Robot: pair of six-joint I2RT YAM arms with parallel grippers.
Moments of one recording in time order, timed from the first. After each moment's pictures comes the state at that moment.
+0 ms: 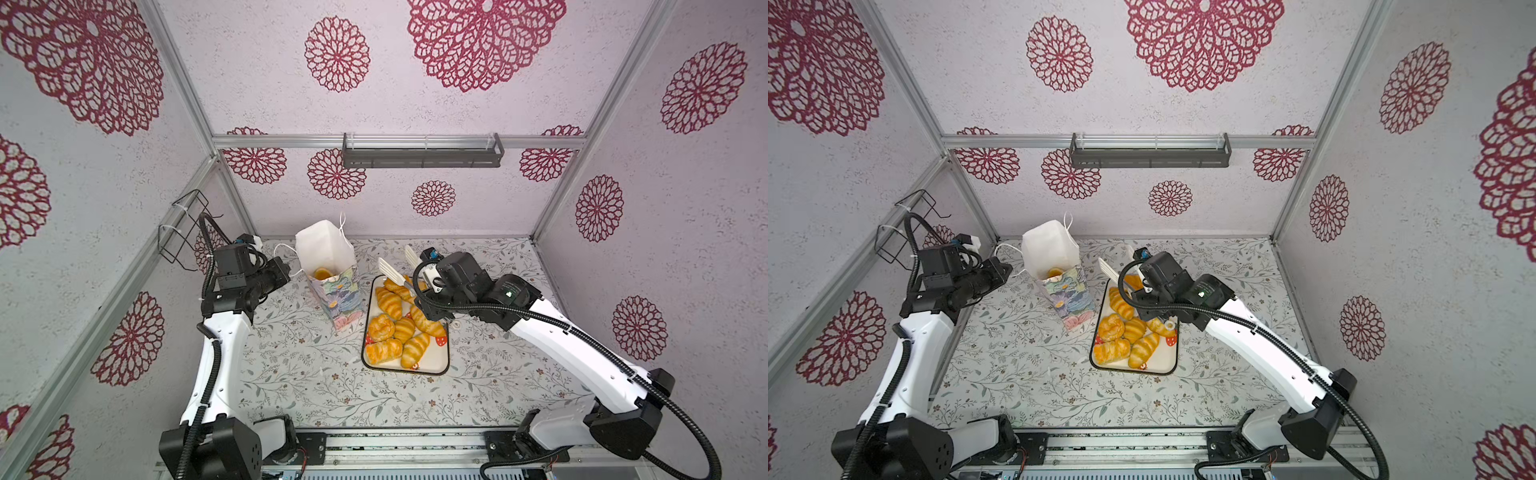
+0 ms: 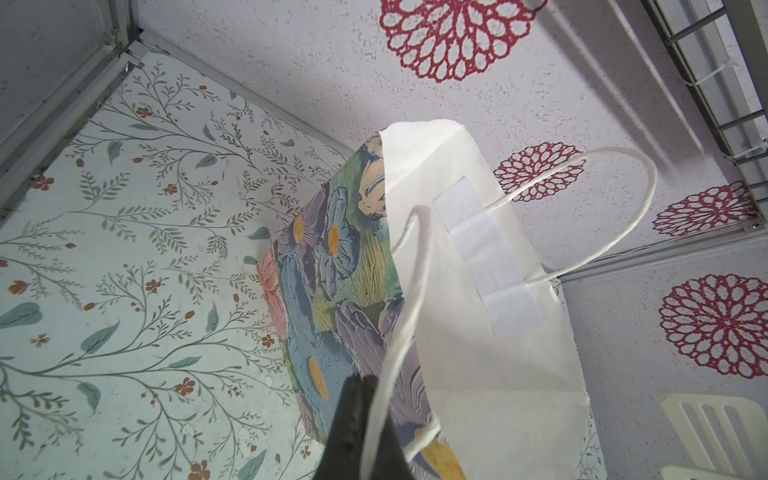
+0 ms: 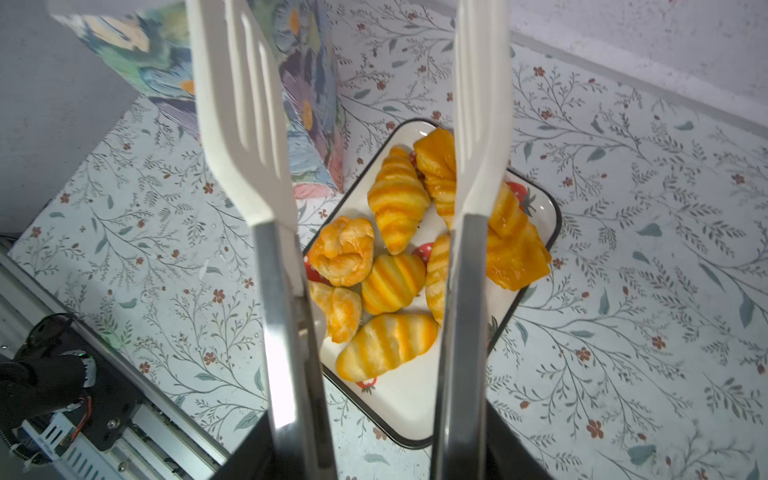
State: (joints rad) left arm 0.19 1.23 1.19 -0.56 0.37 -0.42; right arm 0.82 1.37 1.51 -0.97 0.11 0.27
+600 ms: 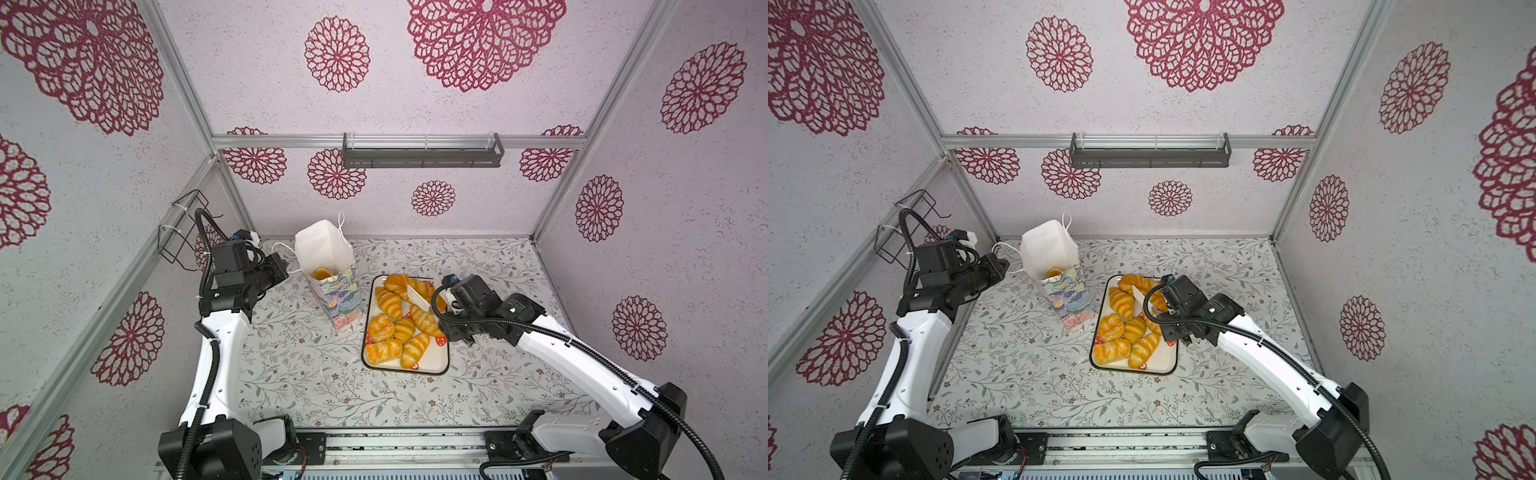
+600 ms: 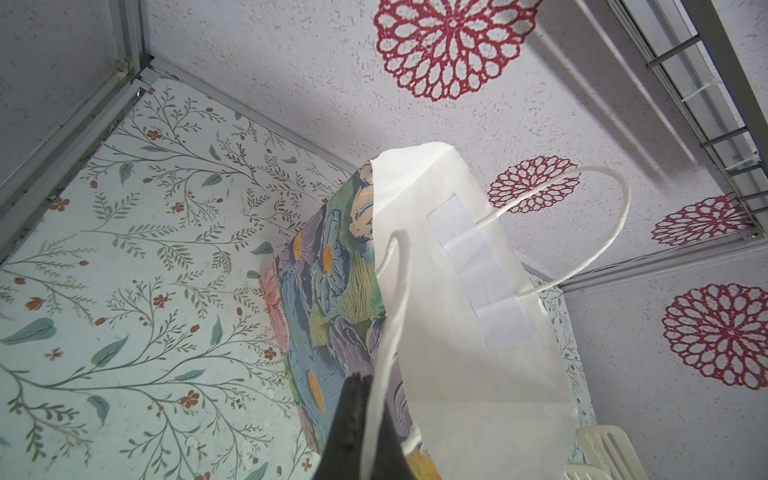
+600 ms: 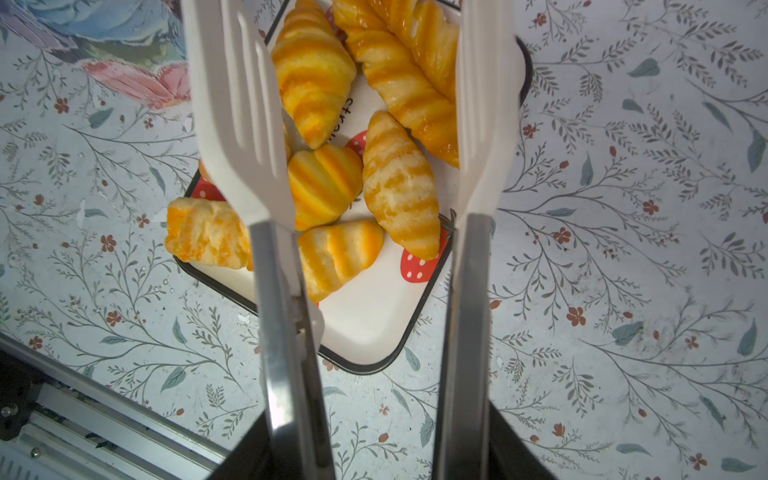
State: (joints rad) left arm 0.19 1.23 1.22 -0.56 0.35 -0.42; right arm 0.73 1.26 1.20 -0.98 0.10 0.31
